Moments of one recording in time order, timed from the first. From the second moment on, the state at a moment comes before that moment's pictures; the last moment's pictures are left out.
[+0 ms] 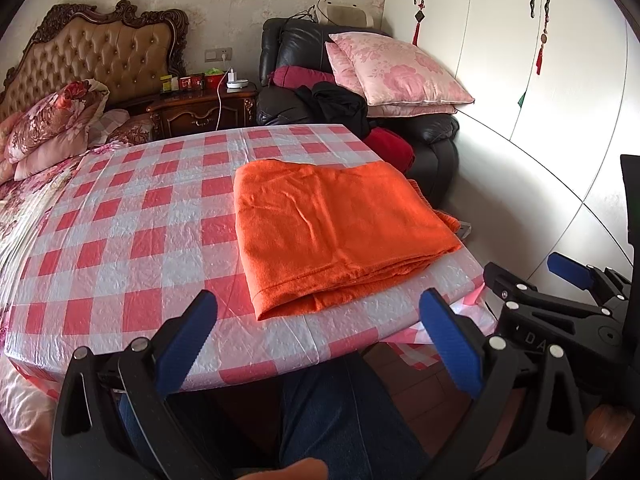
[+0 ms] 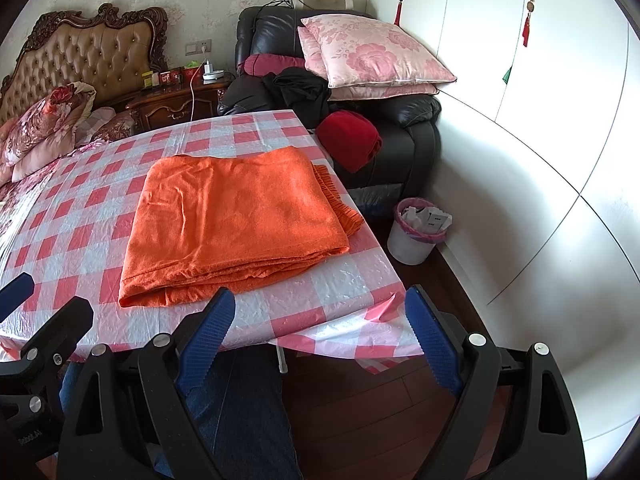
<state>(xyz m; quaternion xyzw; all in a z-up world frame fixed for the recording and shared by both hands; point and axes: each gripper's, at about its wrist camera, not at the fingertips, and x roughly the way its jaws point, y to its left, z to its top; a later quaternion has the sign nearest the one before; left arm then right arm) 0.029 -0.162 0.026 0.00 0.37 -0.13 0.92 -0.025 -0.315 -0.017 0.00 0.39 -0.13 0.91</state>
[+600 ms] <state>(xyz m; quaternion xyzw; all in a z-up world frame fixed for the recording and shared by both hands) 0.029 -0.162 0.026 0.00 0.38 -0.12 0.92 -0.025 -0.316 -0.016 0.00 0.39 -0.13 0.91</state>
